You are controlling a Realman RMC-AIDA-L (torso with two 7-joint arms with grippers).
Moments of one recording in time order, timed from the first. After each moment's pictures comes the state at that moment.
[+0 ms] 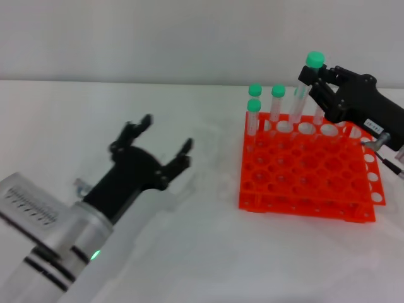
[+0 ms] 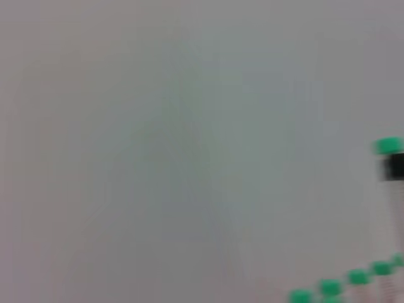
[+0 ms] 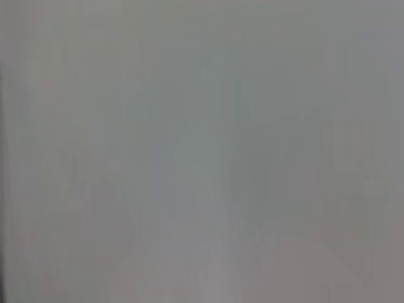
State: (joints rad) left arm -0.31 -2.10 2.18 0.41 -0.29 1.13 -0.08; right arm 0.72 2.03 -0.81 -0.10 1.99 1.41 -2.37
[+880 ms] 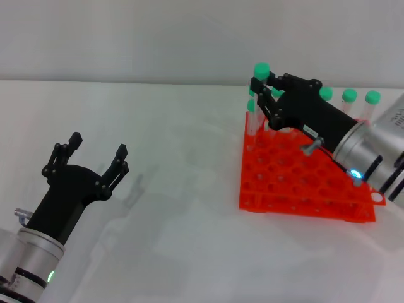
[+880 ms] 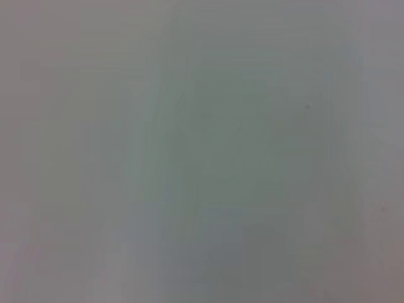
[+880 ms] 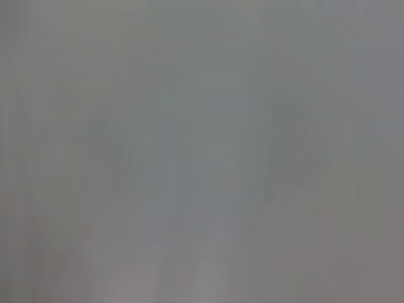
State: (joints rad) left arm -0.21 -2.10 2.18 0.37 -0.48 1.21 -0.08; right arm 0.89 2.03 -0.38 0.23 1.72 1.23 -2.84
